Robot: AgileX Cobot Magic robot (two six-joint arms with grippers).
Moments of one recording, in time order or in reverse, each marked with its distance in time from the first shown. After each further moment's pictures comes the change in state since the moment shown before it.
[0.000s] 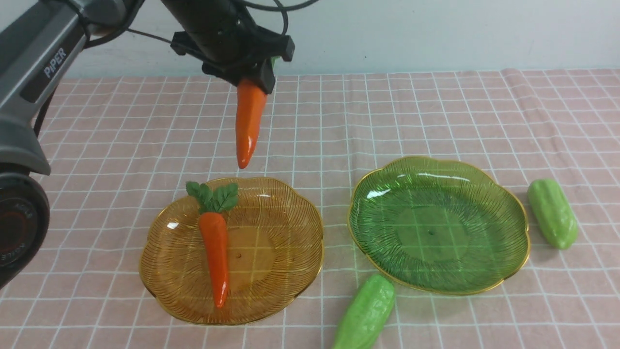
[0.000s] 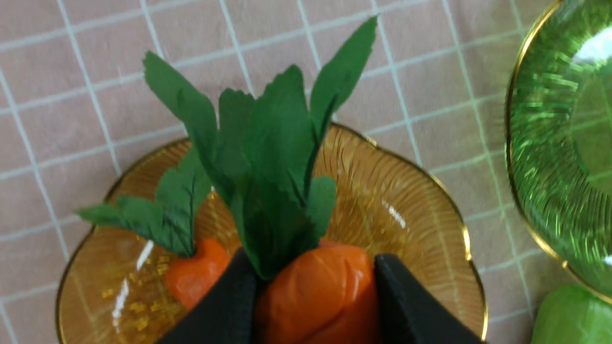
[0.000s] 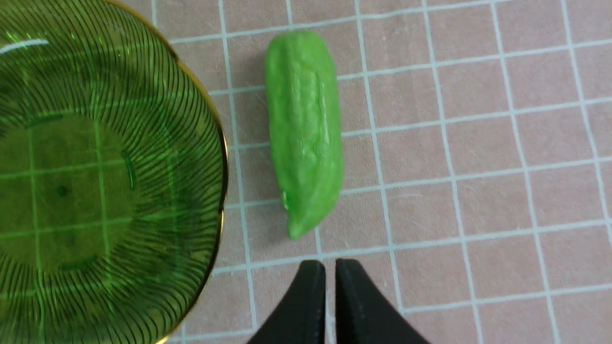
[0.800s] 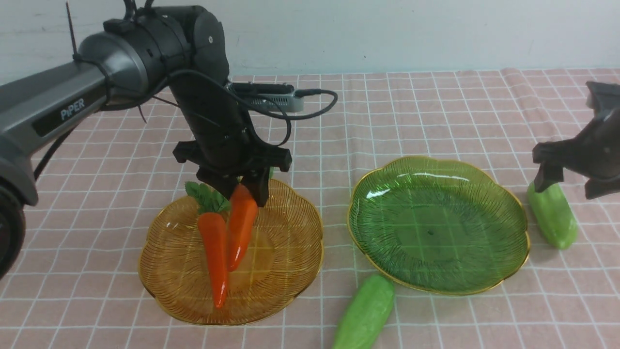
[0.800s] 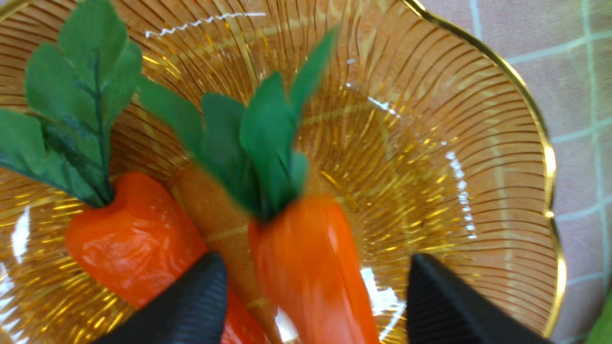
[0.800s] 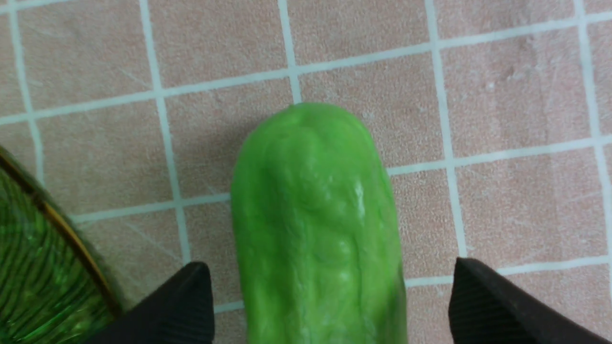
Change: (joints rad) right arm 0.000 0.550 -0.203 0.068 -0.156 -0.004; left arm -0.031 0.078 0.200 -0.009 -0.012 -0.031
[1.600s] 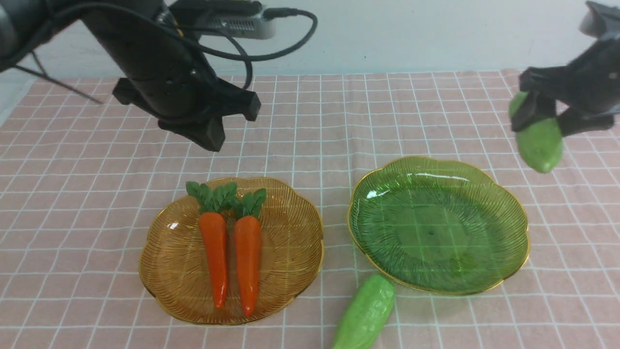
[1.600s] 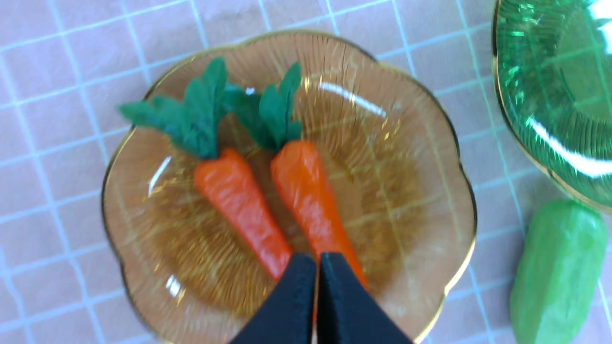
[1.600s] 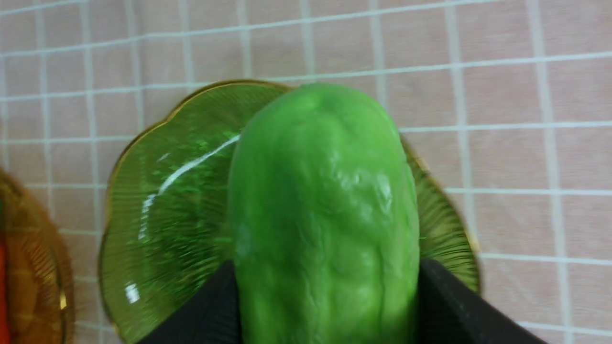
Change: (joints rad) right arm 0.077 -0.190 -0.187 0.250 0.249 -0.093; left arm 0.000 -0.394 0.120 0.070 -0.004 -0.009
